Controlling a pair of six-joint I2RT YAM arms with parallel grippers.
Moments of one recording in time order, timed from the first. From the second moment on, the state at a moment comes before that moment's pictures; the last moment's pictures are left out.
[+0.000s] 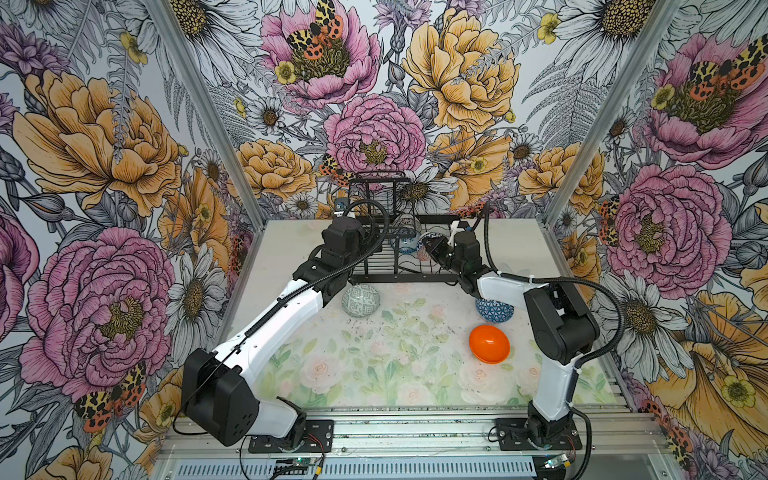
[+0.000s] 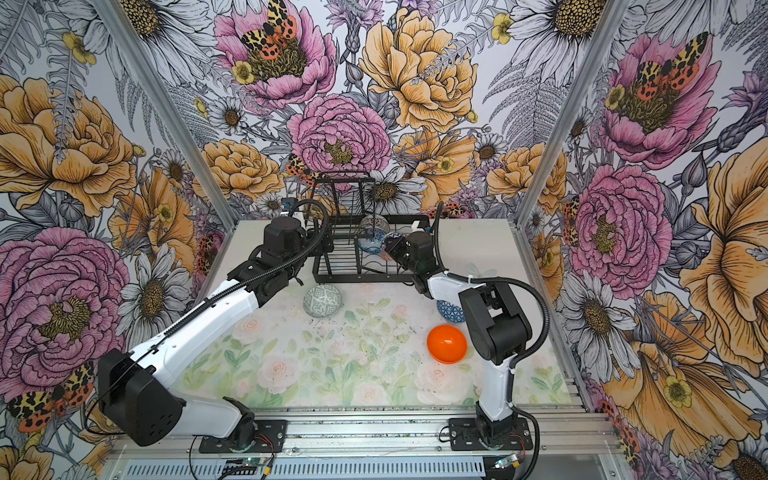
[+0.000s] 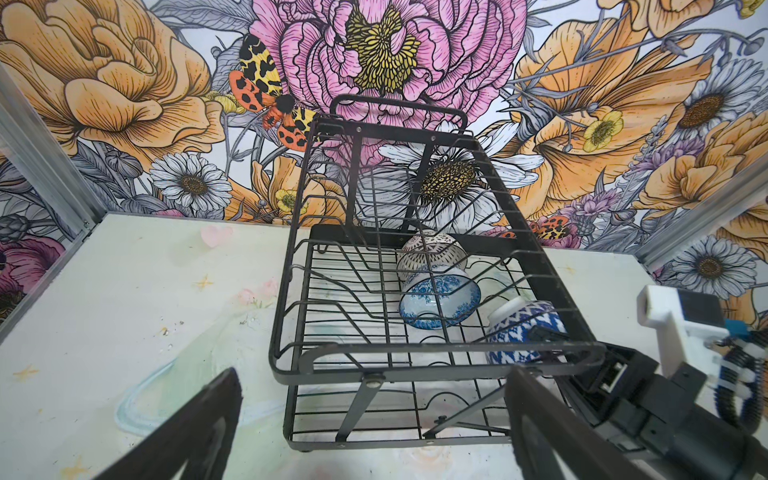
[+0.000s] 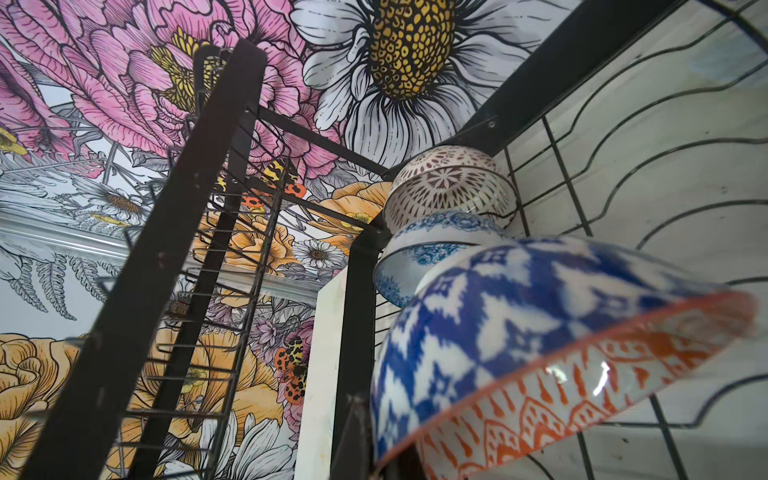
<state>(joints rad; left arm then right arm) -0.51 1.40 1.26 -0.22 -0.38 -0.32 0.41 1.94 1.18 0.49 -0.19 1.07</state>
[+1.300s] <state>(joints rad) -0.48 1.41 1.26 -0.22 -0.35 -0.32 0.50 2.18 1.34 0.65 -0.13 1.19</state>
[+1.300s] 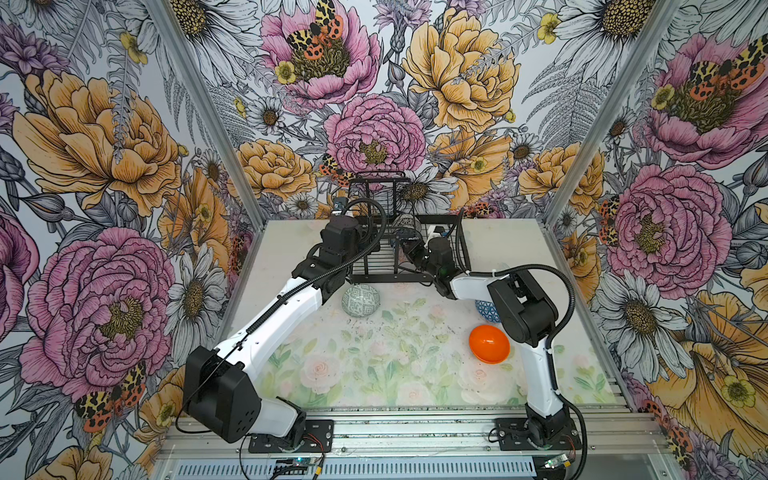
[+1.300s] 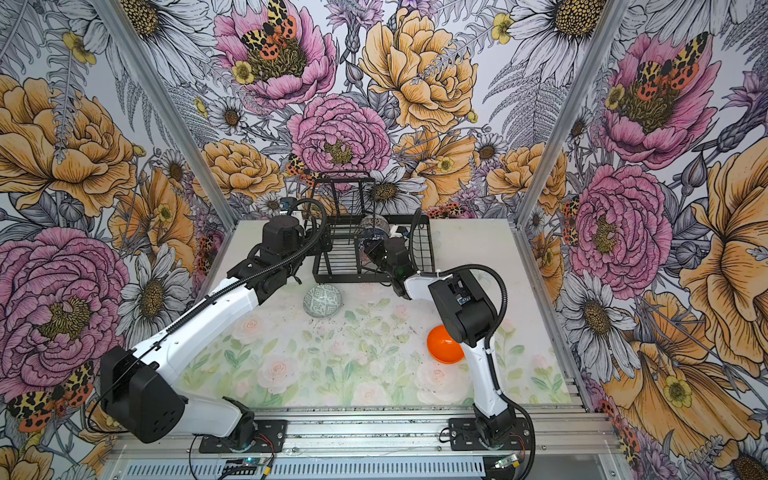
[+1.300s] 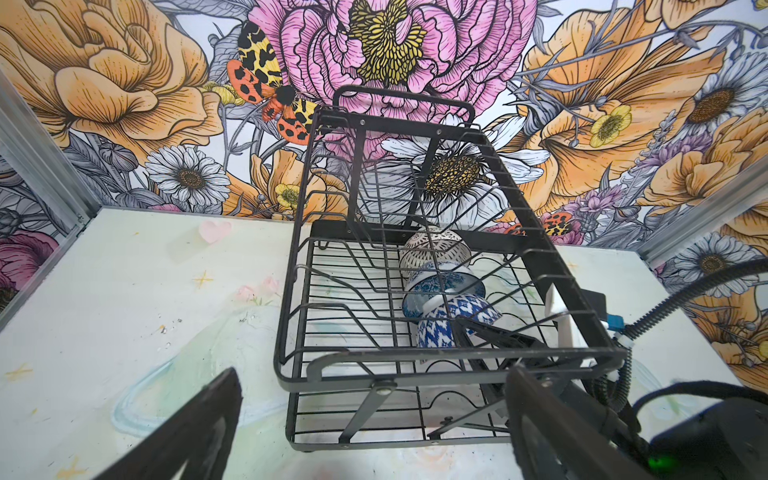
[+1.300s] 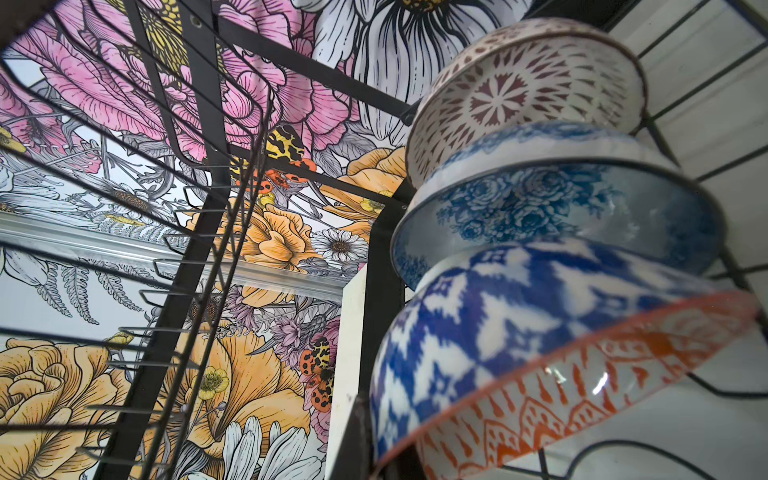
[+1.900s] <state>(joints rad) -0.48 1.41 1.23 -0.21 -0.35 -0.32 0.53 2.19 1.34 0.65 -0.08 1.25</state>
